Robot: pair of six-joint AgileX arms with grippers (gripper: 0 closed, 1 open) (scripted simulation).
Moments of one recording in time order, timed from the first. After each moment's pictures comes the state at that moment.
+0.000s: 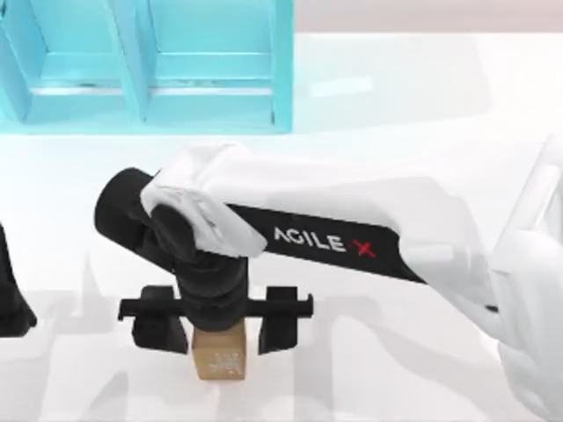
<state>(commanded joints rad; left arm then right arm) 0.00 0.00 0.00 0.00 0.00 0.00 1.01 2.37 1.91 -1.11 0.00 1.03</state>
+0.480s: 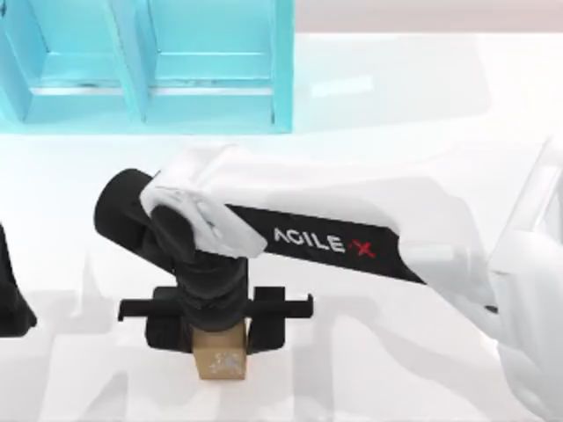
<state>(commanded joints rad) 0.00 0.00 0.00 0.00 0.00 0.00 1.01 2.37 1.91 -1.11 0.00 1.03</state>
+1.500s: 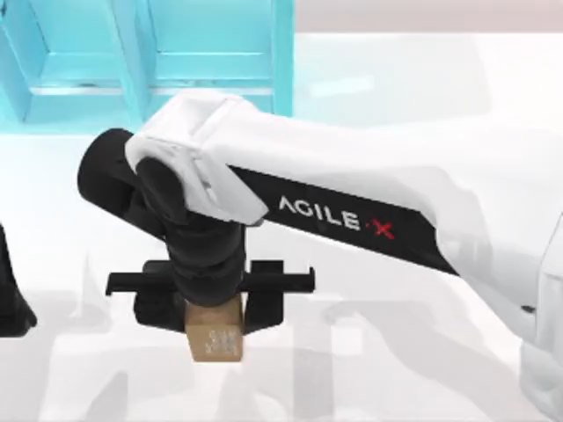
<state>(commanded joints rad) 0.00 0.00 0.00 0.00 0.00 0.00 1.01 2.34 2.06 -1.29 0.00 1.03</state>
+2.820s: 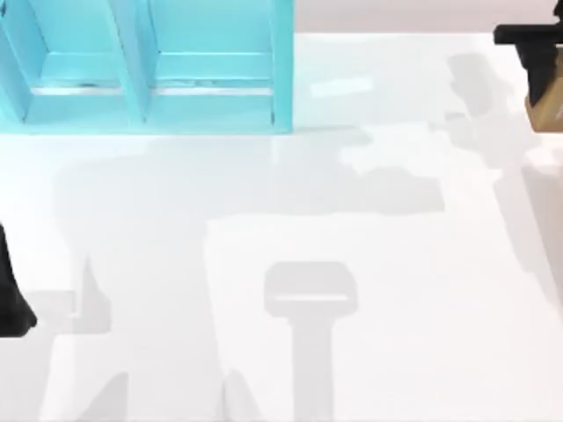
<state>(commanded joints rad) 0.00 0.00 0.00 0.00 0.00 0.00 0.09 2.36 2.46 -1.67 0.00 0.12</state>
